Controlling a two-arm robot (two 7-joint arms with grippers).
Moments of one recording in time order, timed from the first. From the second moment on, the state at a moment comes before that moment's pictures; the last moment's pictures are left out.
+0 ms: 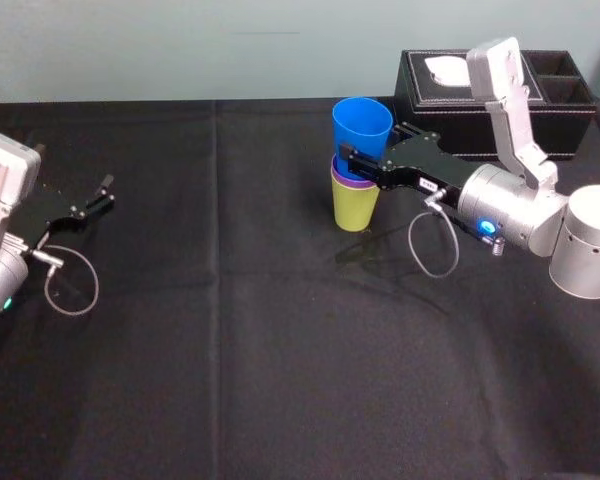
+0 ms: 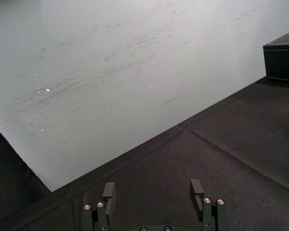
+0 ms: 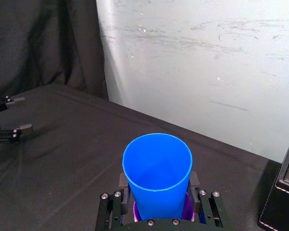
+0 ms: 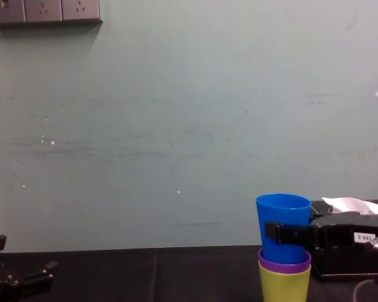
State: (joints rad) left arm -0.20 0.60 0.45 -1.41 -0.25 -0.12 0.03; right arm 0.39 0.42 -0.40 -1.35 0.45 0.15 0.43
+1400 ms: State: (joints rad) left arm -0.20 0.60 0.45 -1.41 -0.25 -0.12 0.03; right arm 0.38 0.41 -0.40 -1.34 0.44 0.15 0.43
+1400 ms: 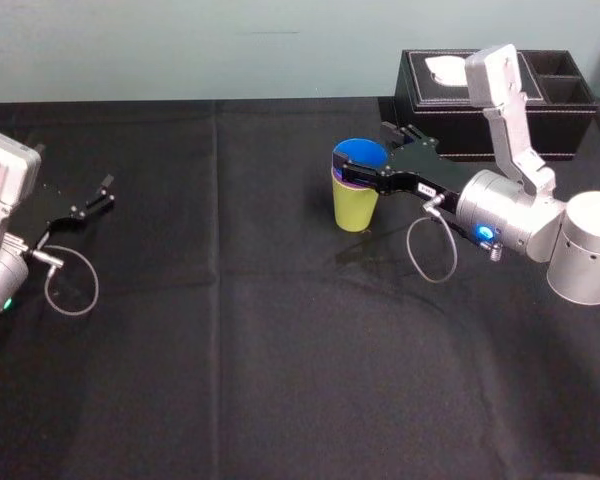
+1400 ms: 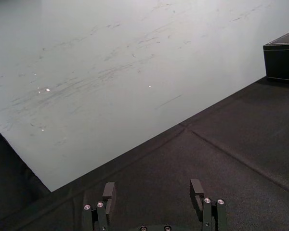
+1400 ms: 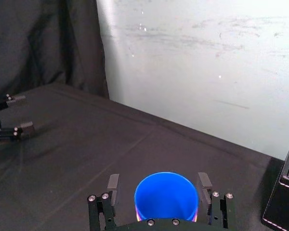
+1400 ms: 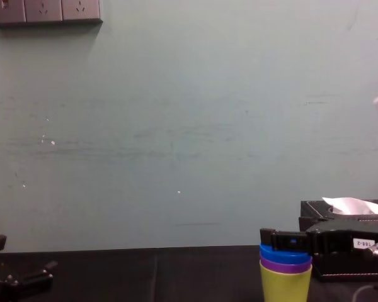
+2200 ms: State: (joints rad) left arm -0.20 0.60 0.45 -1.41 -0.25 -0.12 0.03; right arm 0.11 0.30 -0.24 -1.55 0.34 0.01 0.05
